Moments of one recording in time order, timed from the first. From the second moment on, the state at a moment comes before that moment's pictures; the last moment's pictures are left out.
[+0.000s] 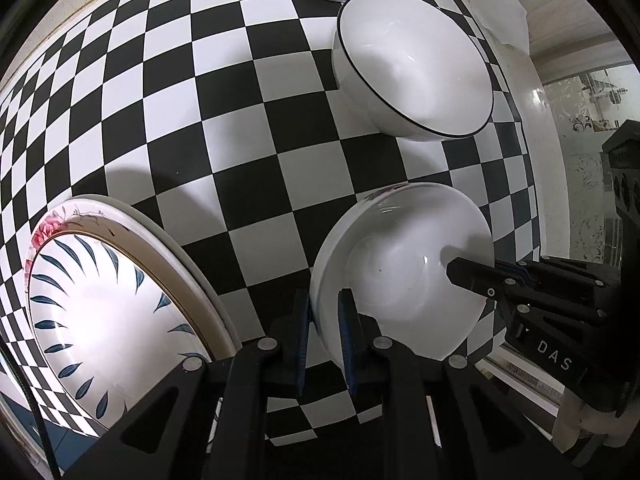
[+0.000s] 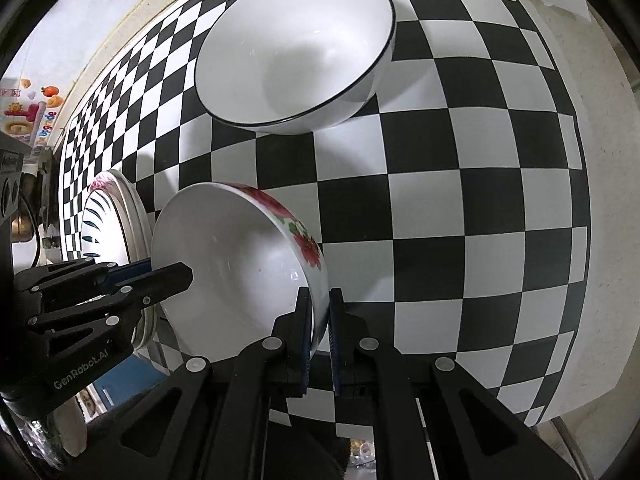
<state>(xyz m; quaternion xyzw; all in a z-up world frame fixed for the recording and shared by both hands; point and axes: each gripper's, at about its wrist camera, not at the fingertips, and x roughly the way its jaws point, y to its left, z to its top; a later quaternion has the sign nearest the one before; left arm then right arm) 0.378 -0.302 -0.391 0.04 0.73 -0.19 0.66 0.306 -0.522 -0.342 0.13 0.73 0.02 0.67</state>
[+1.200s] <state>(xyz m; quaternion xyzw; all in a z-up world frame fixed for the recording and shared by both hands) 0.509 -0.356 -0.411 -0.02 0.74 -0.20 0.64 0.418 -0.612 -0.351 0.28 0.68 -0.02 0.67</state>
